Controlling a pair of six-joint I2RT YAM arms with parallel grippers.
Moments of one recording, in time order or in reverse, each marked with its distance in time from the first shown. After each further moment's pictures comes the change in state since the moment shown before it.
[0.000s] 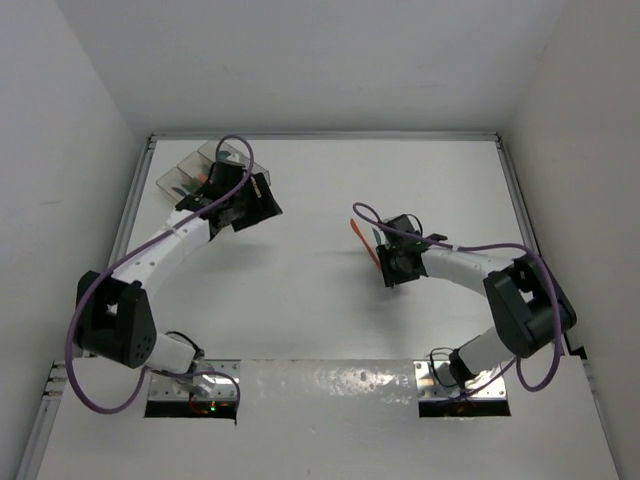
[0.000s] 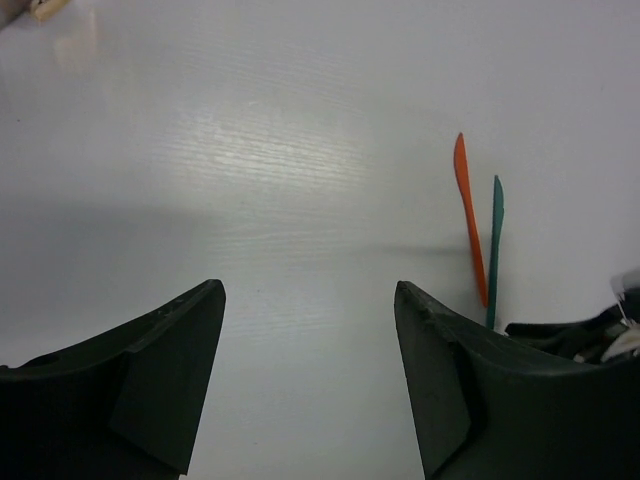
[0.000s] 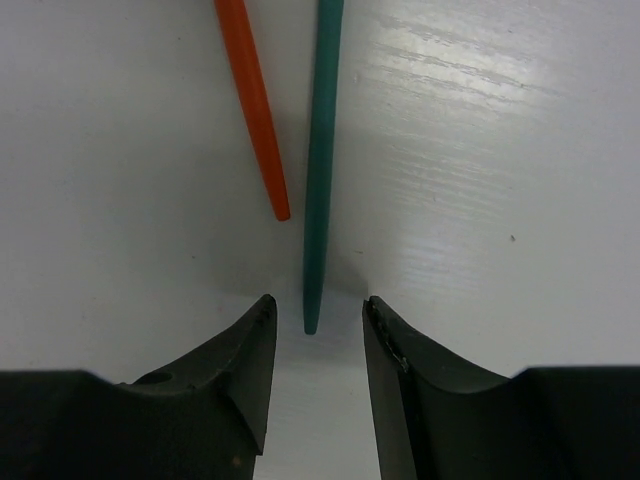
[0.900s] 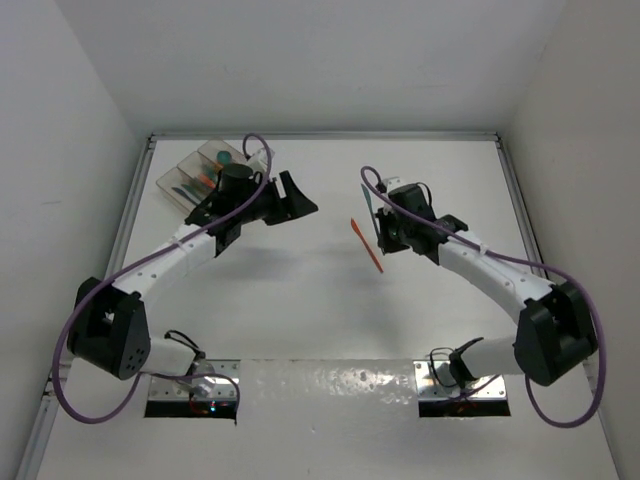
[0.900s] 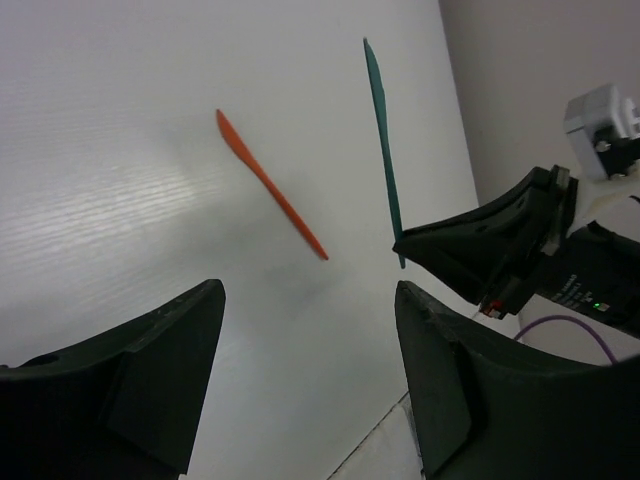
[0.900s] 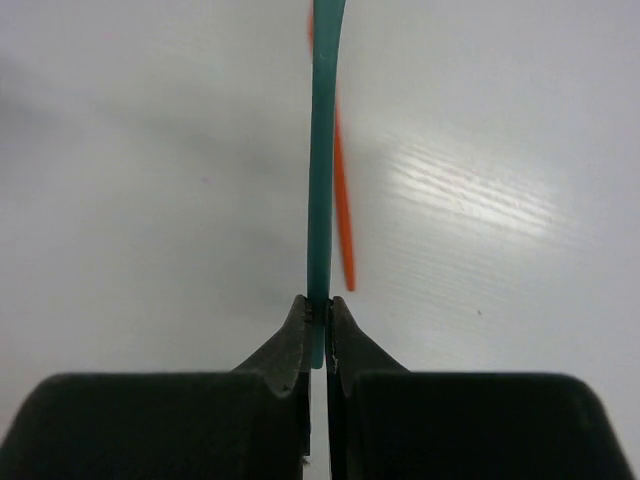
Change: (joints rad) left arm -0.080 -0.074 -0.123 0.370 0.325 -0.015; right arm -0.010 -0.134 0.182 -0.053 -0.038 -0.024
